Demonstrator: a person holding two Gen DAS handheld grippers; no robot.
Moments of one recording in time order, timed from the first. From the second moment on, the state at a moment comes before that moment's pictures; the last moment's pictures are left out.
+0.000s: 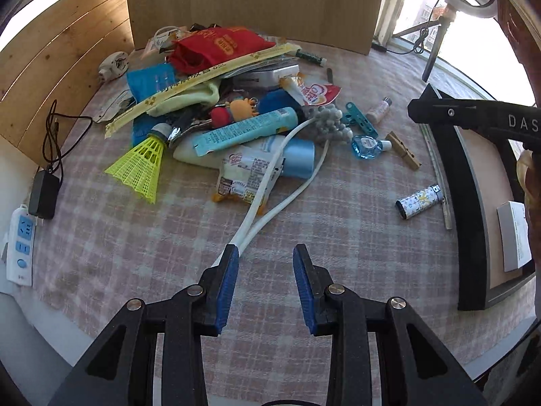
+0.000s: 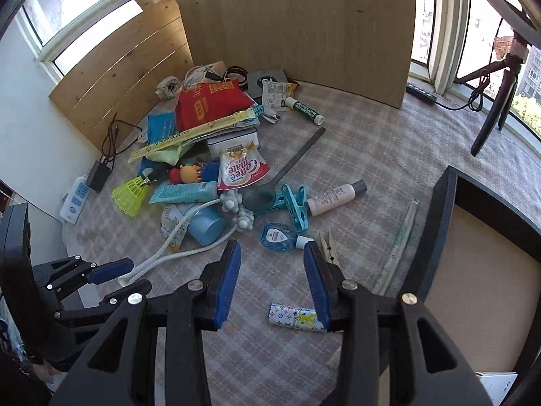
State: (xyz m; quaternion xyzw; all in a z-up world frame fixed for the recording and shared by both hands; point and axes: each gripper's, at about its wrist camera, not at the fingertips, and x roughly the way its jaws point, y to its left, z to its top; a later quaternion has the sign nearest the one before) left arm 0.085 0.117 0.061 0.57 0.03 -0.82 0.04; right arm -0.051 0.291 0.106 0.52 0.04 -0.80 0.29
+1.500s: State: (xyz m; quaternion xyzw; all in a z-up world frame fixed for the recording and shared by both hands) left arm 0.085 0.190 0.057 0.55 -0.01 -0.83 -0.09; right arm -0.075 0.280 0.113 0.52 0.11 -0.80 0.28
